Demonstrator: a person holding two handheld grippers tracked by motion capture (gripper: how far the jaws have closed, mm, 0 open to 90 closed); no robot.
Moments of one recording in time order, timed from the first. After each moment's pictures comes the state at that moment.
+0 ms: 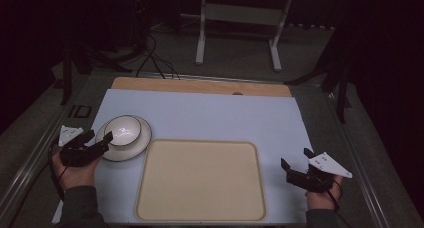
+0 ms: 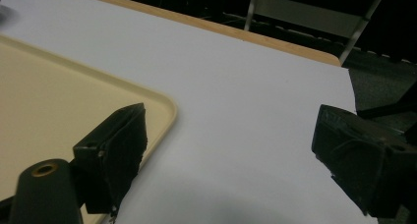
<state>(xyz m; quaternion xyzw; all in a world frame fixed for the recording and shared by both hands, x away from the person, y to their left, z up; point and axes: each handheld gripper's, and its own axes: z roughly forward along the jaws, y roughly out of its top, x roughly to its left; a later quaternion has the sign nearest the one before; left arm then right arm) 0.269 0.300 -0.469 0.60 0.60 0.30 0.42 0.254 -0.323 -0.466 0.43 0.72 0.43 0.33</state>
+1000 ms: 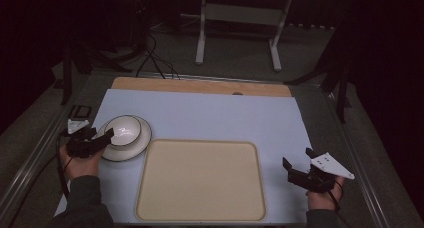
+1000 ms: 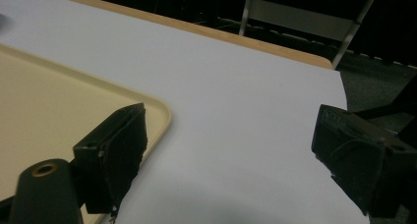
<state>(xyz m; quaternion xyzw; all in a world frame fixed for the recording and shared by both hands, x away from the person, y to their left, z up) 0.305 0.310 -0.489 0.60 0.65 0.28 0.38 0.253 -0.326 -0.465 0.43 0.71 0.43 0.34</state>
